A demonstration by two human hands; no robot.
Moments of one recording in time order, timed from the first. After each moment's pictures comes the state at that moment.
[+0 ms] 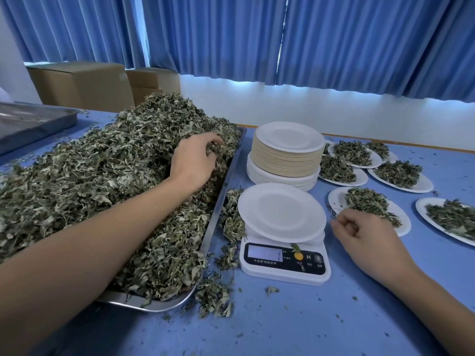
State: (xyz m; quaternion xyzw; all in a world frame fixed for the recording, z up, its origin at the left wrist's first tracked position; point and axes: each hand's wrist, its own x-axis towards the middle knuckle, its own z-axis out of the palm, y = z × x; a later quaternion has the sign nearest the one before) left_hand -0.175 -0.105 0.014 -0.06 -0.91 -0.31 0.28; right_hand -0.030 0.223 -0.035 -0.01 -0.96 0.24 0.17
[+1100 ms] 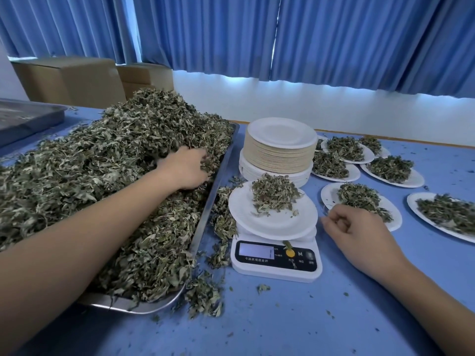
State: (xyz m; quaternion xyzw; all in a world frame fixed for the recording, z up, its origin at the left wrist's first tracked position) left_hand -0.172 -0.105 0.022 -0.06 -0.99 -0.08 0.01; right_hand -0.029 0.223 -0.031 0.01 -0.95 0.25 0.17
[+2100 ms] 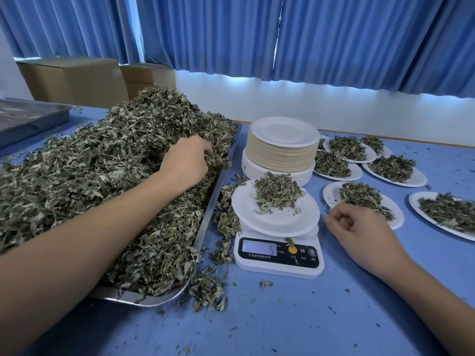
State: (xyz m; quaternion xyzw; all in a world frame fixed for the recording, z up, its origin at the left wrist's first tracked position) left_hand -0.153 -0.103 0.029 -0.07 -0.97 -0.17 0.17; right_hand -0.027 0.224 -0.032 0.00 -0.95 0.27 0.15
